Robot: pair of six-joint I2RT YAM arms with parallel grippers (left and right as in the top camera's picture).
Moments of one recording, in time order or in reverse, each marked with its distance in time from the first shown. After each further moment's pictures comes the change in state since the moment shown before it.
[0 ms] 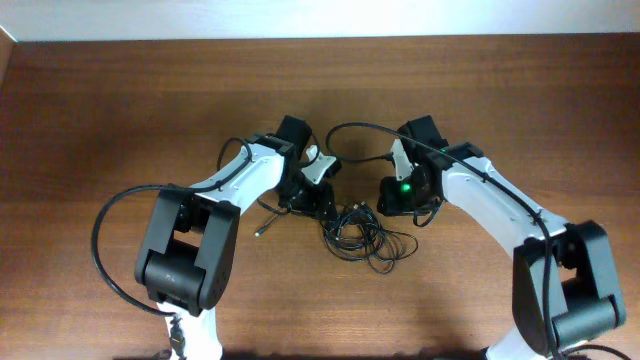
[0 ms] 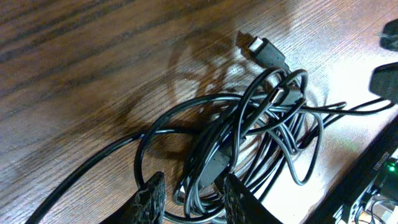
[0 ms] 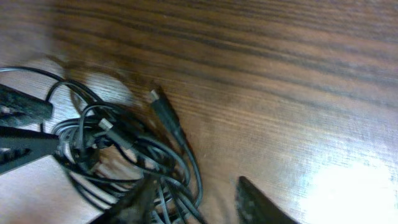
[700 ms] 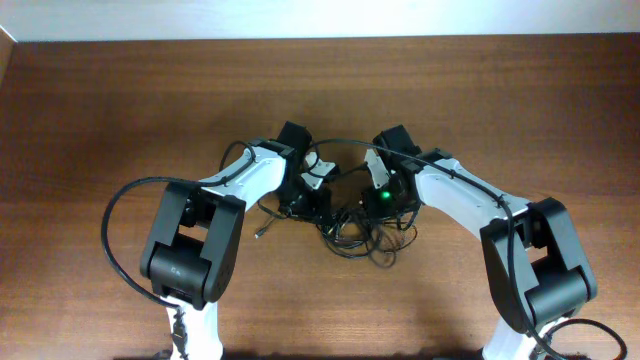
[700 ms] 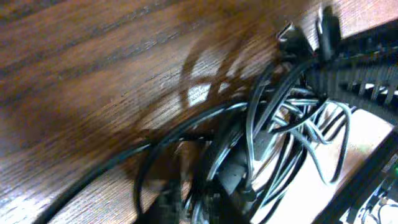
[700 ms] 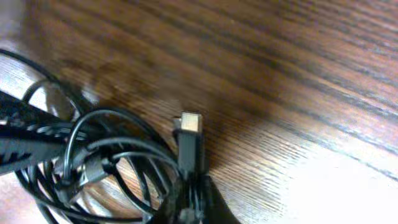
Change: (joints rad) left arm 0.000 0.037 -0.025 0.023 0.004 -0.008; right arm 0.081 0.114 0.001 0.114 -0.014 -0.091
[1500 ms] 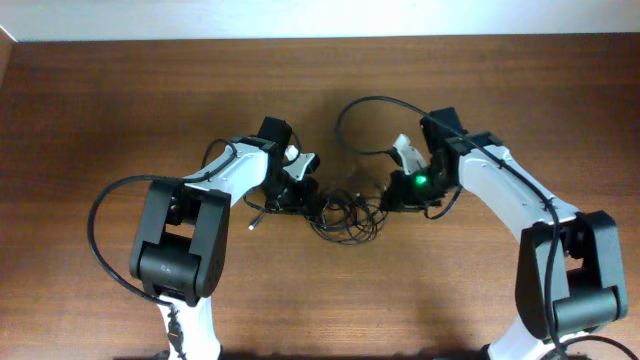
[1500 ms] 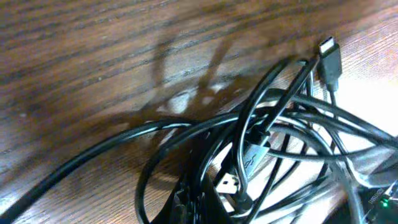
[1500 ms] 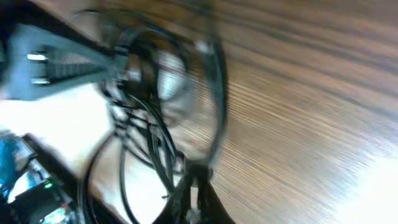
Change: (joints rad) left arm 0.090 0.000 -0.009 0.027 -0.023 -0.092; right arm -0.197 -0.079 0.046 -0.216 -0.256 -0.055
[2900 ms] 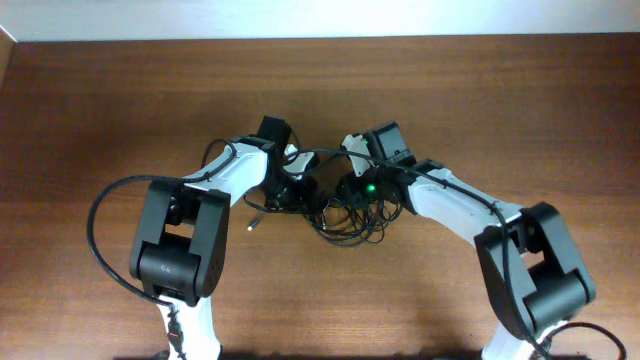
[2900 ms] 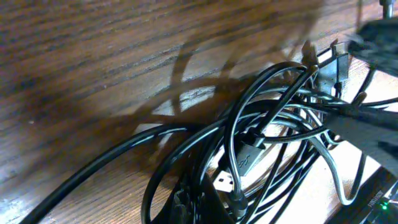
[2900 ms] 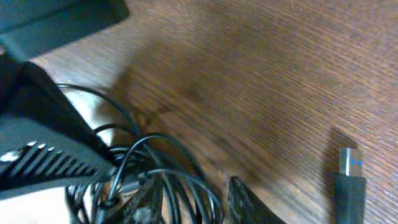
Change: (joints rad) left arm 0.002 -0.002 0.000 0.013 0.003 -0.005; right arm 0.250 0.069 -0.105 0.621 0.215 -0.039
